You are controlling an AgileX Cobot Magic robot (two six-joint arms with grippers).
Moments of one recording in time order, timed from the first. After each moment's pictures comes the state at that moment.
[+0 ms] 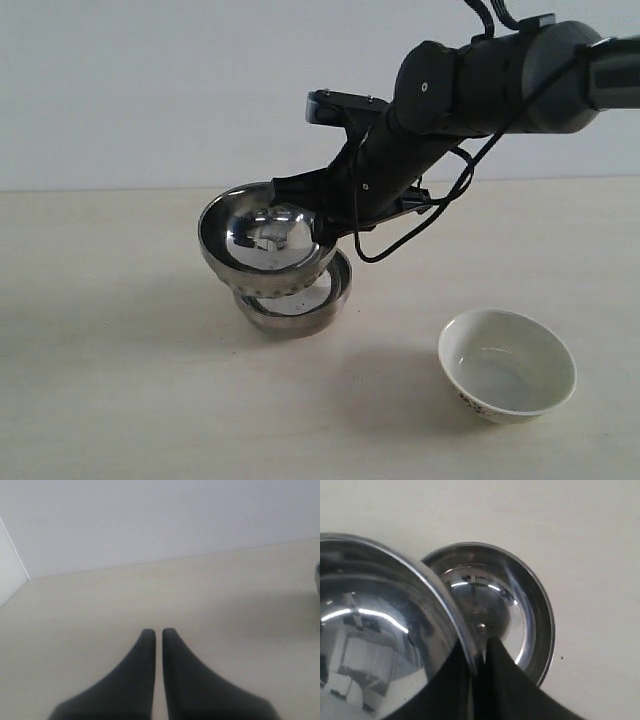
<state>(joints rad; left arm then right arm) 0.05 0.00 0.00 0.05 0.26 0.09 0.55 1.97 -1.52 0.31 0.60 0.05</state>
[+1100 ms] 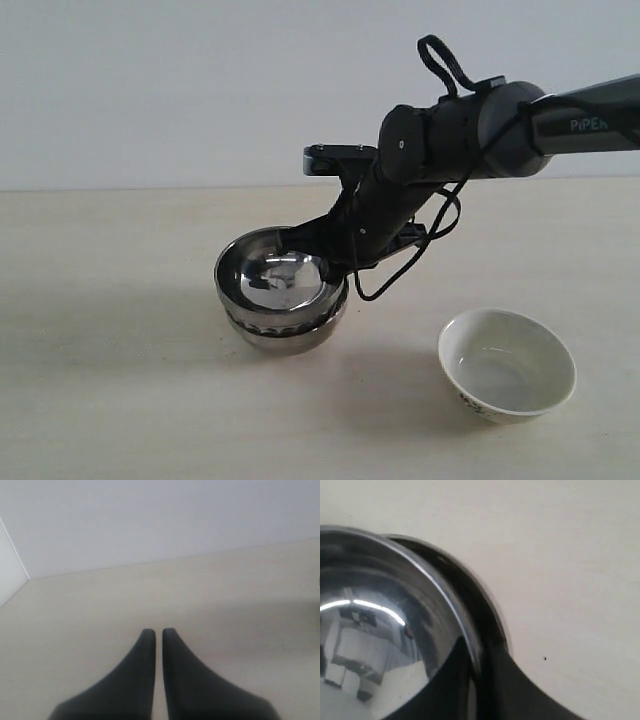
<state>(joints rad) 0.05 0.00 0.00 0.05 0.26 0.09 0.55 2.09 -1.52 0.26 0.57 0.02</state>
